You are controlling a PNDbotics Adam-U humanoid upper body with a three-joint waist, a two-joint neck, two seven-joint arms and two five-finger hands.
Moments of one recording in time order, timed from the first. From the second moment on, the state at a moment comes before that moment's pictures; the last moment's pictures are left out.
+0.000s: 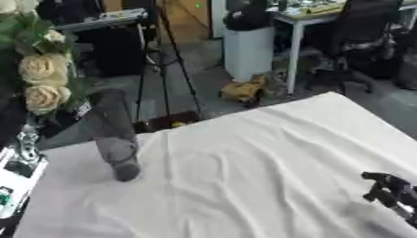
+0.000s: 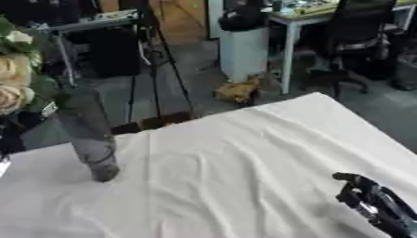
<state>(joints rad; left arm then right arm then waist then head) -0.68 0.44 -0.04 -1.34 -0.43 0.39 0.28 -0.38 -0.30 -0.39 -1.22 0.15 -0.43 0.56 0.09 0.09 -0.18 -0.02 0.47</state>
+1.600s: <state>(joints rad) -0.49 0.36 -0.05 -1.54 -0.32 0.27 0.30 -0.39 -0.29 -0.39 -1.22 0.15 -0.44 0.56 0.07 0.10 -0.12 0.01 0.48</state>
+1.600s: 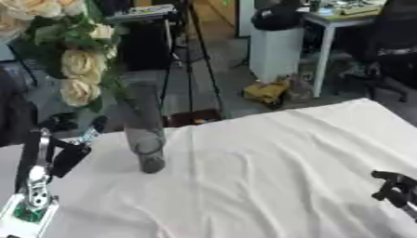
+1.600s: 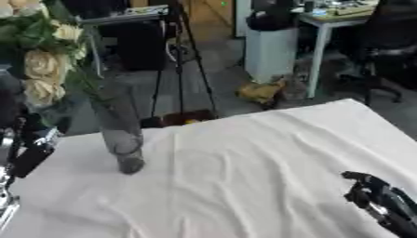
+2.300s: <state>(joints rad) -0.48 0.33 -0.06 -1.54 -0.32 0.26 0.29 -0.39 -0.29 -0.39 -1.22 0.15 -0.44 0.56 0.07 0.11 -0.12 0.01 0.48</state>
